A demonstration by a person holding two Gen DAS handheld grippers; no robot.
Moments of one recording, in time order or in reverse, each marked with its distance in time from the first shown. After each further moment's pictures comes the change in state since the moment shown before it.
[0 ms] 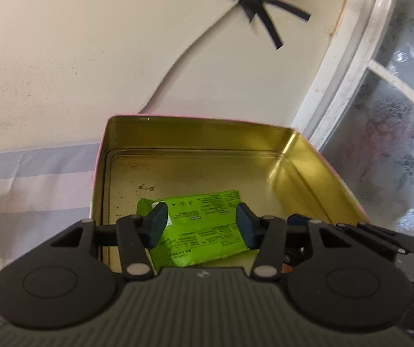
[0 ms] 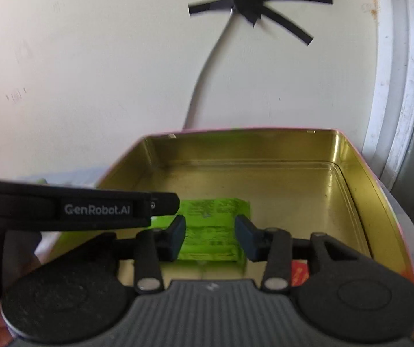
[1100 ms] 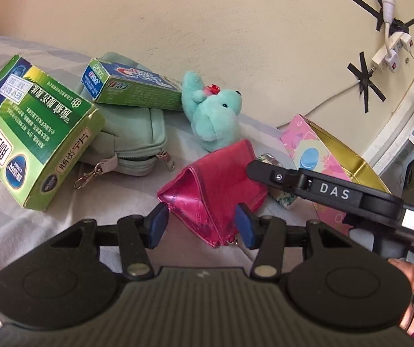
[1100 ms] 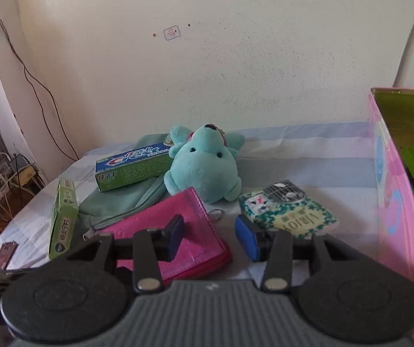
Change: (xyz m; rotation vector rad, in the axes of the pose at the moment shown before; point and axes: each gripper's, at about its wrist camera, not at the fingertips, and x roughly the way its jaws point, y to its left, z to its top) left arm -0.188 0.204 -0.164 -0.345 -0.135 0.166; right arm 0.043 0.221 -0.090 -0.074 0.064 0.381
